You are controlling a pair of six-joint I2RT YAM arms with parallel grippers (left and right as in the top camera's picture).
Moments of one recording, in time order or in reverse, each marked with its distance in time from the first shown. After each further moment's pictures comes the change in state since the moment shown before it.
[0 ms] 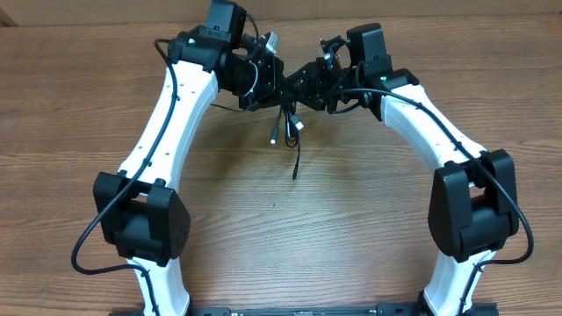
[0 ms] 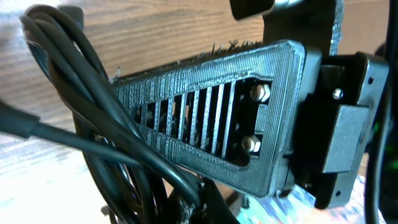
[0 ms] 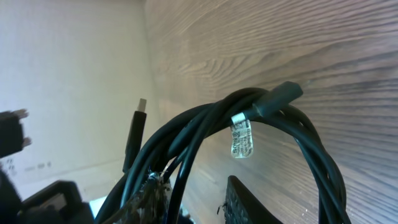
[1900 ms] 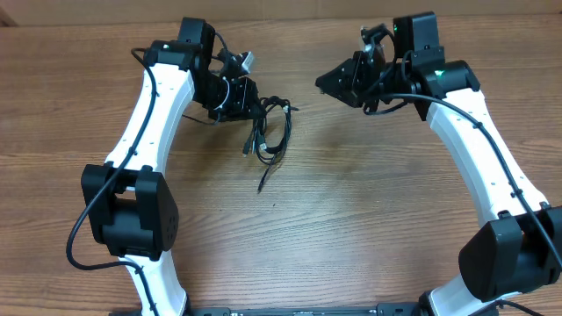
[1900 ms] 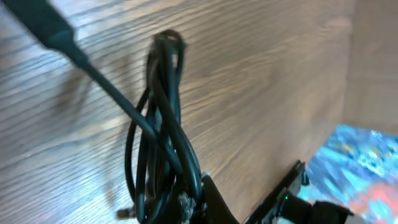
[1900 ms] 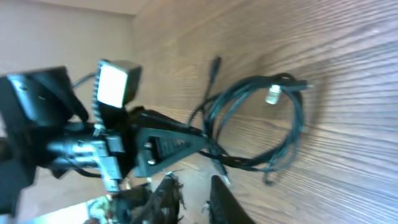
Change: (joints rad) left arm 0.122 0.011 -0.116 -0.084 -0.045 0.390; right arm -0.098 -0.244 0.032 -0.404 0.105 -0.180
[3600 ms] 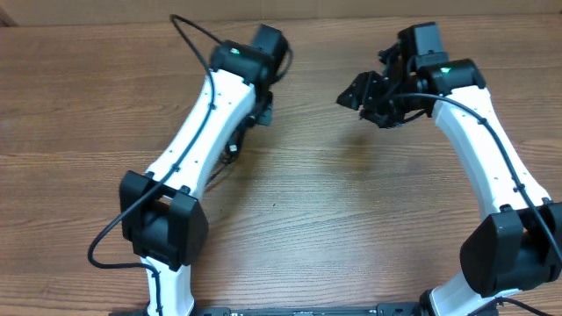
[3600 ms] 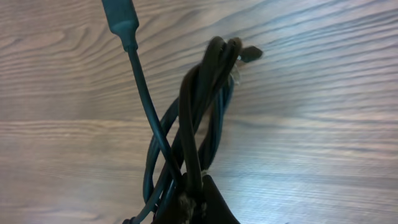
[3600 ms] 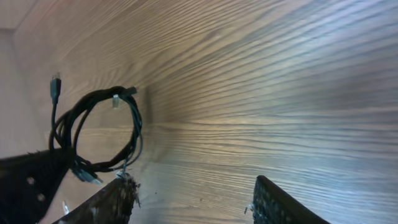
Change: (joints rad) left arm -0.307 0.008 0.111 -0.157 -1.030 -0.335; right arm -0.062 0.017 0.000 -0.245 0.293 -0.171
